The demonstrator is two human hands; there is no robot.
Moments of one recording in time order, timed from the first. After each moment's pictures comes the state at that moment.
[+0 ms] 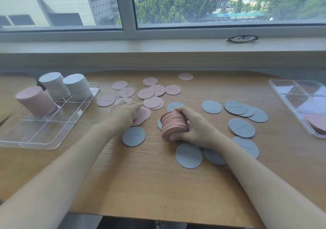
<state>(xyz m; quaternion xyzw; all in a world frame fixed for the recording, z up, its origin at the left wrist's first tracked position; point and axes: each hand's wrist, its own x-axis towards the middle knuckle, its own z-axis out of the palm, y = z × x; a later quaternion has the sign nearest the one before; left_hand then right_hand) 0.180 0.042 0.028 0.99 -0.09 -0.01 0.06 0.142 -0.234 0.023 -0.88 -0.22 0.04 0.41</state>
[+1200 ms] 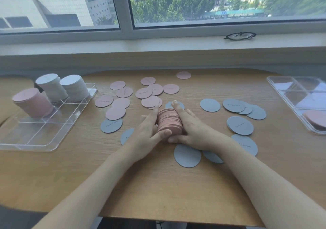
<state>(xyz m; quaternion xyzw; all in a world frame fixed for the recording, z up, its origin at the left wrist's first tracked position) 0.114 -0.031 0.013 0.92 -0.13 -0.01 0.37 0.142 -0.235 0.016 -0.92 -0.26 0.08 0.28</state>
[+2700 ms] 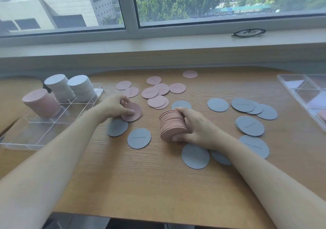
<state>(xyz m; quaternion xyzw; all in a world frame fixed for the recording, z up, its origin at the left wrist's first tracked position) 0.207 0.084 0.050 0.94 0.06 -0.08 0.33 0.142 -0.227 0.024 -0.89 -0.28 0.02 0.36</state>
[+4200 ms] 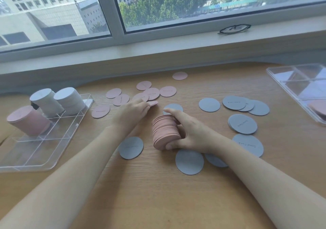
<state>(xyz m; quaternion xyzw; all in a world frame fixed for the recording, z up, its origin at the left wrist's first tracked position) 0.216 0.012 0.018 0.96 -0.21 0.17 0.08 0.144 -0.231 0.014 -0.87 -0.27 0.04 0.42</state>
